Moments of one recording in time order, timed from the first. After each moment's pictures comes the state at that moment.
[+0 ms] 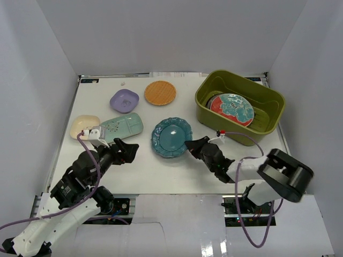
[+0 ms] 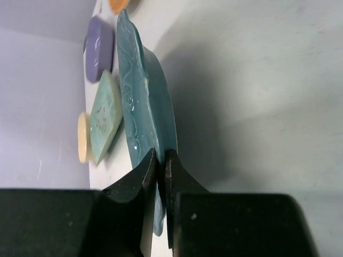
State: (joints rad) left arm -0.75 0.33 0.68 -0.58 -0.31 -0.60; right arm 0.90 1.50 0.30 0.84 0.45 1.31
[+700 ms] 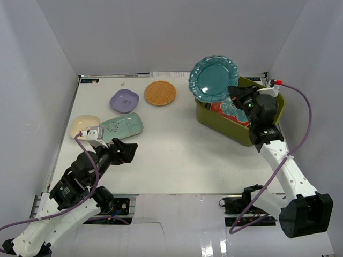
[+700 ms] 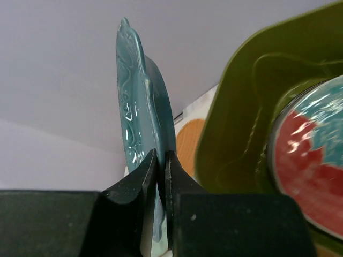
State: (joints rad) left arm -0.75 0.31 0.68 -0.58 -0.33 -0.60; right arm 0.28 1.03 0.86 0.16 0.07 0.94
